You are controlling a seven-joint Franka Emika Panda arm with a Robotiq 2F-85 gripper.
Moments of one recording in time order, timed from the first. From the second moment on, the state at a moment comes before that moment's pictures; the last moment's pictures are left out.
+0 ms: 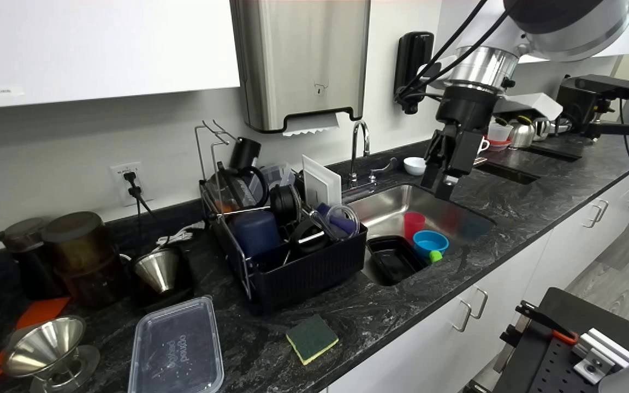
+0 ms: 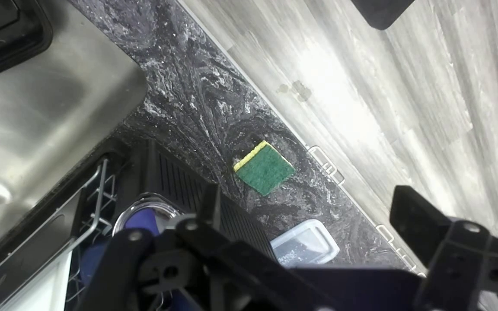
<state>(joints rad) 0.25 -0.60 -0.19 -2.66 0.28 2.12 -0.77</state>
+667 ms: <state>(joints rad) 0.29 -0.60 -0.19 -2.67 0.39 2.14 -0.94</state>
